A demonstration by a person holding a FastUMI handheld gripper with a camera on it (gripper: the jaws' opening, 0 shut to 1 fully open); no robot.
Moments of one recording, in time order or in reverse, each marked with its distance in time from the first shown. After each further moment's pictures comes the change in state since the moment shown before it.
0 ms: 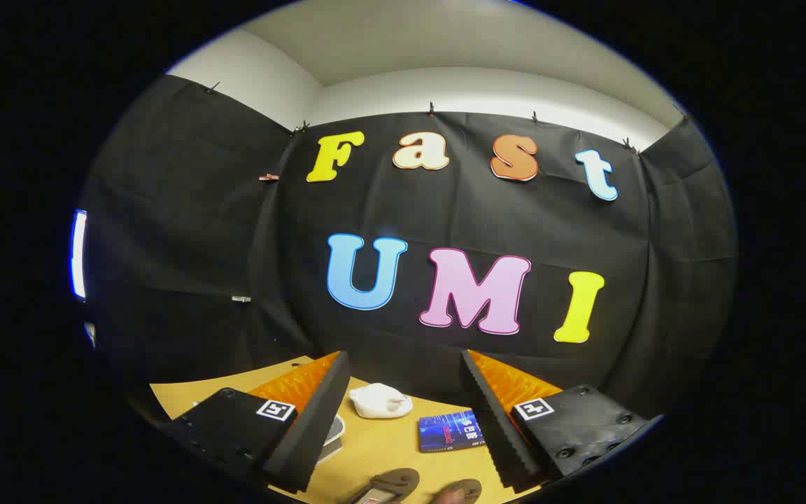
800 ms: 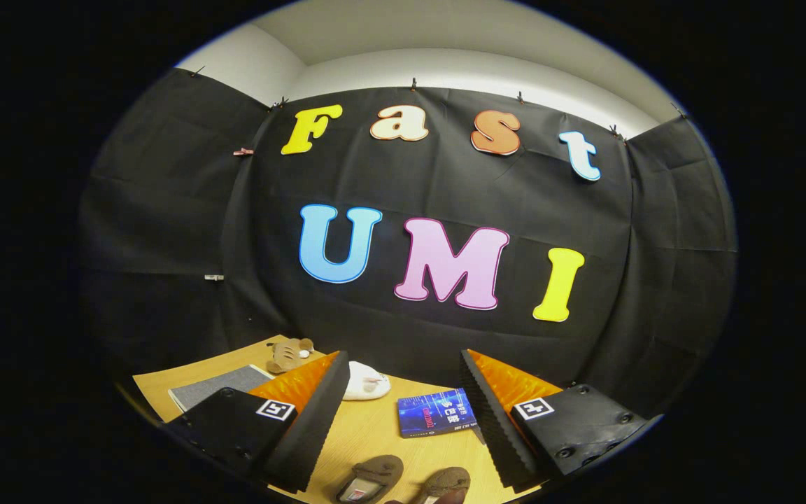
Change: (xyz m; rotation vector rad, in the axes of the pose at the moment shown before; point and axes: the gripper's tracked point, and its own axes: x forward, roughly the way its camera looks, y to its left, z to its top) arm 0.015 -0.023 -0.034 -0.010 0.101 -0.092
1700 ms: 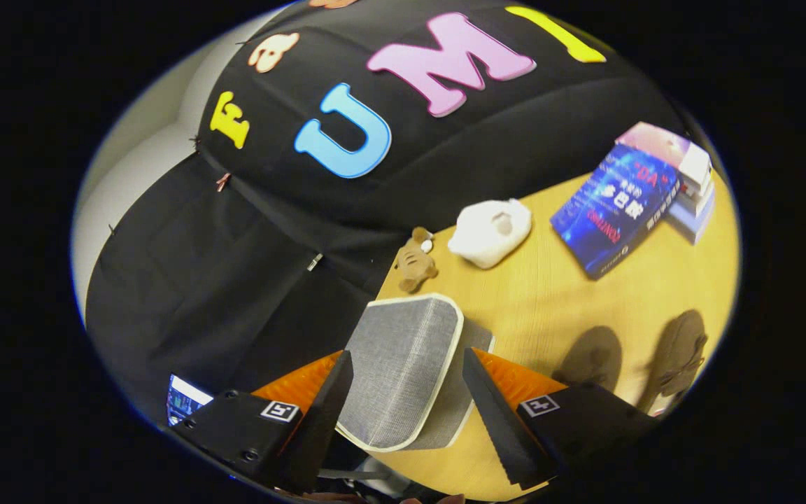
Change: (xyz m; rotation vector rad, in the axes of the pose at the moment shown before) arm 0.034 0.141 -0.194 0.860 0.660 0.469
